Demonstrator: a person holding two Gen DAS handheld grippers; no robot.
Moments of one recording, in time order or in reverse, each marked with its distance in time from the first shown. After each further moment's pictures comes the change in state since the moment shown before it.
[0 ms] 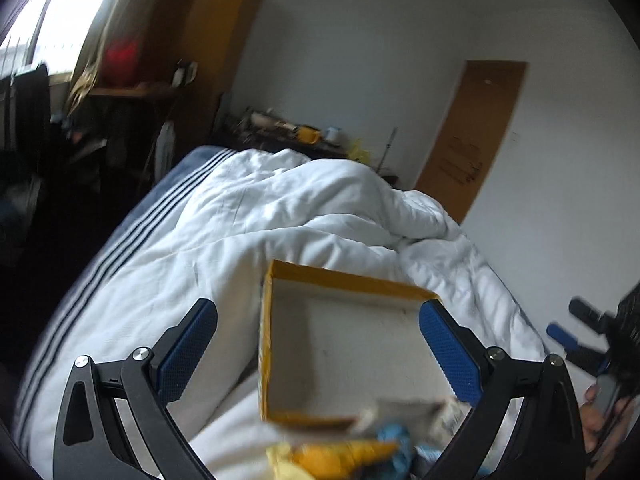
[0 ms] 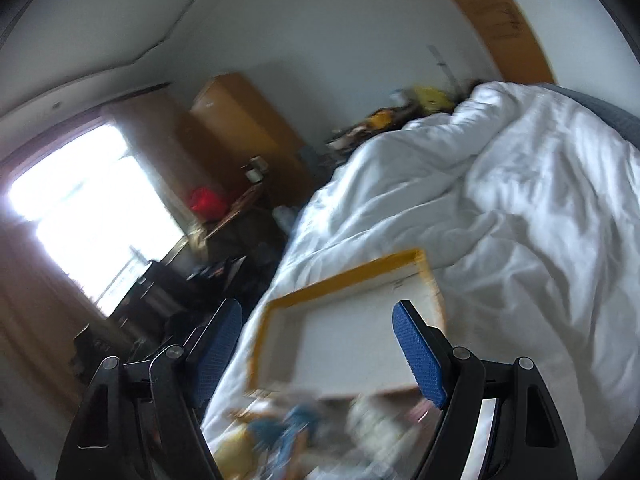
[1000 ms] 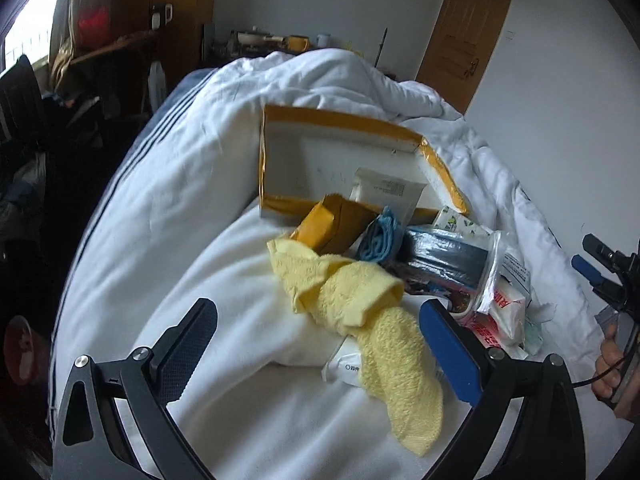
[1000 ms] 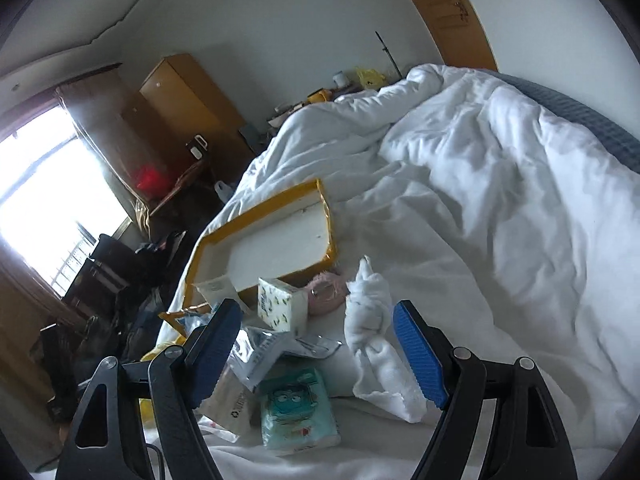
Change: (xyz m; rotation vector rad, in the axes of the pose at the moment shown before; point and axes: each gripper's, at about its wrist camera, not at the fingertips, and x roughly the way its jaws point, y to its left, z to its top) left arm -0.042 -0.014 -0.117 0.079 0.290 0.026; right arm -0.108 -0.017 -0.085 -0.008 0.084 -0.236
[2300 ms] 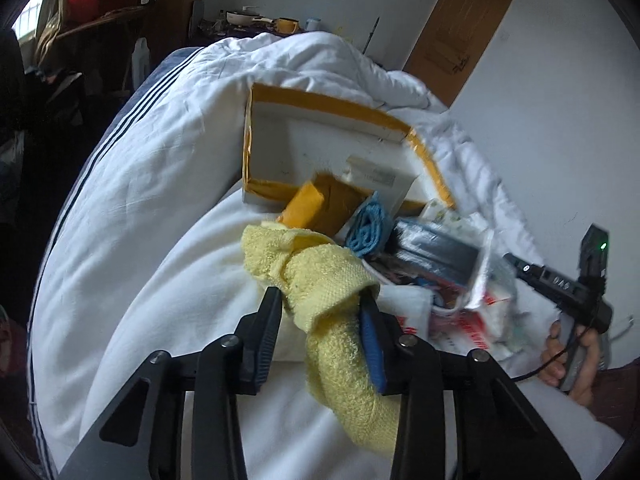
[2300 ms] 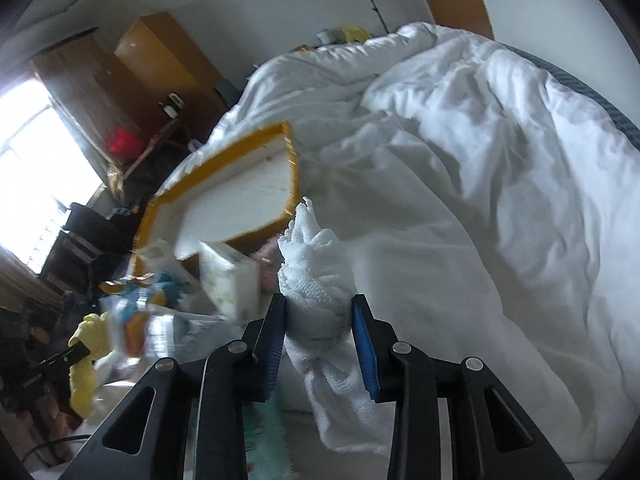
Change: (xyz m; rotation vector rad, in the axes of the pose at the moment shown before) left arm 0.001 0.016 0.008 -0.041 0.053 -0.120; right arm 0.084 -0.029 -0.009 -0.017 0.151 -0.090
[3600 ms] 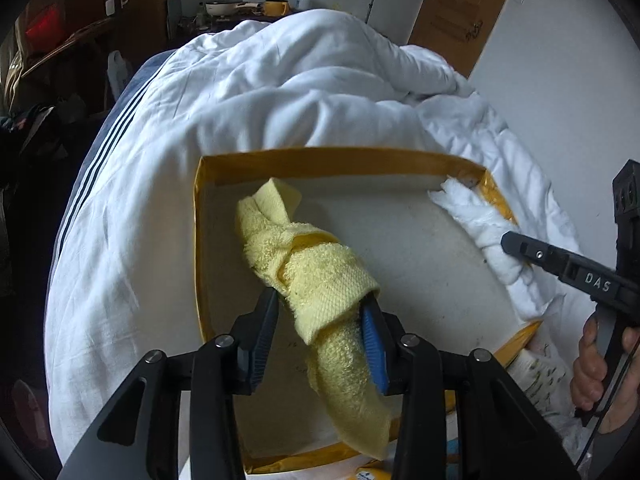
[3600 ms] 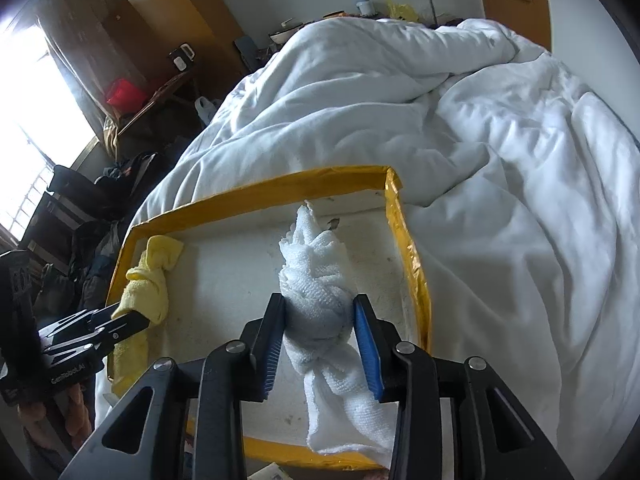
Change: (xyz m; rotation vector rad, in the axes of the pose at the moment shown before) left arm 0.158 0.007 0.158 0.121 0.109 0.103; right arm 0.158 0.112 0.137 -0.148 0.140 -0.014
